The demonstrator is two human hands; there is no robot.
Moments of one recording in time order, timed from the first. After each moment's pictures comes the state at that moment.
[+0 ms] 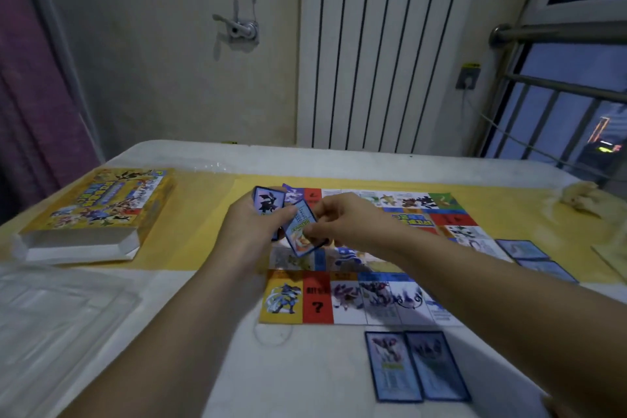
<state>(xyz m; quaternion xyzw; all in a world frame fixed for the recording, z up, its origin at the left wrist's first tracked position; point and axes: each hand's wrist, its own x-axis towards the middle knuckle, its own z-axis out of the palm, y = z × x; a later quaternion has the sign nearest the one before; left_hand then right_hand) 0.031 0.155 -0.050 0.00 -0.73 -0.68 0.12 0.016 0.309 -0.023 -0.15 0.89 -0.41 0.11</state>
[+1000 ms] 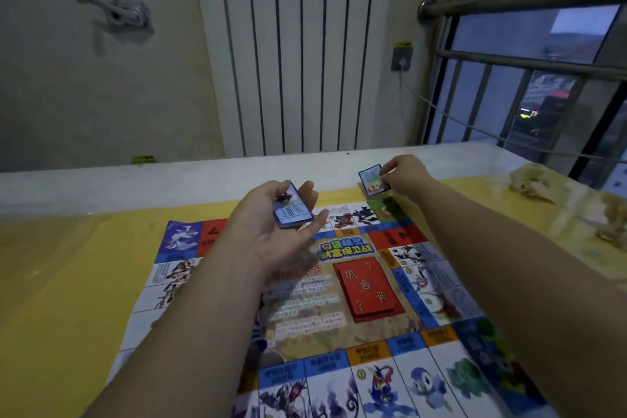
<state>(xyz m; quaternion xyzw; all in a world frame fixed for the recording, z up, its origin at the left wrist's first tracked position) -0.083 0.308 -0.033 0.10 -0.35 -0.91 -0.20 -0.186 0.542 -0.062 0.16 0.91 -0.34 -0.15</state>
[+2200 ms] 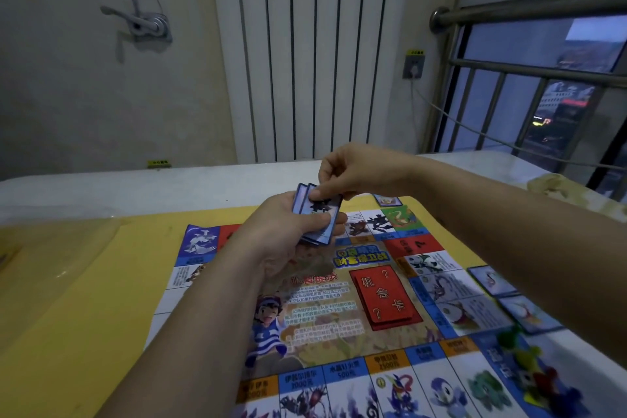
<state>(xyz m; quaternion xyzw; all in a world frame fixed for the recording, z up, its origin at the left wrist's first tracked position) -0.091 0.288 -0.041 -0.12 -0.67 -0.71 -0.16 -0.125 0.445 0.016 -0.19 0.90 -0.38 0.12</state>
